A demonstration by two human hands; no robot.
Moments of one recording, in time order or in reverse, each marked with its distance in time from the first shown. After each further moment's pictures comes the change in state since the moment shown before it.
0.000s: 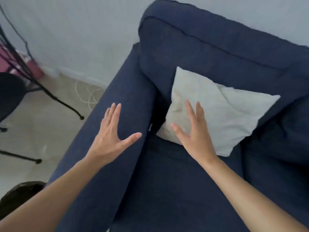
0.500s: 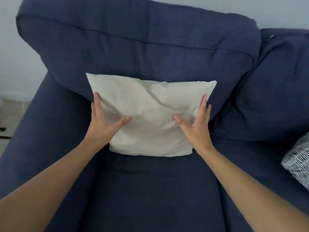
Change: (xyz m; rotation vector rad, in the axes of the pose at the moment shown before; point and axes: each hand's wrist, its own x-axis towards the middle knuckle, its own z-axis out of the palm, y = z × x) left_hand 0.151 0.121 0.160 -0.143 -0.111 -0.142; right_hand 0.048 0.211 -0.105 0.310 0.249 0.392
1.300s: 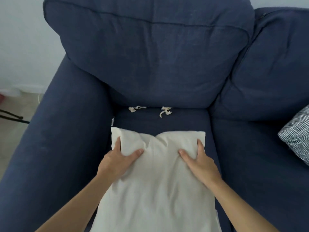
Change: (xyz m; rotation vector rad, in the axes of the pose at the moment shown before) left_hand -0.165 -0.071 0.042 0.361 -0.238 -0.475; right_hand -0.179 0.067 -0.012 -0.303 -0.313 0.482
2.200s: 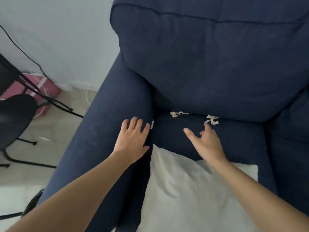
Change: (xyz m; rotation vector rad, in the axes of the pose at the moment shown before) left_hand 0.060 -0.038 -0.093 1.067 0.482 0.535; right_hand 0.061 -0.145 0.082 0.060 0.077 -0.299
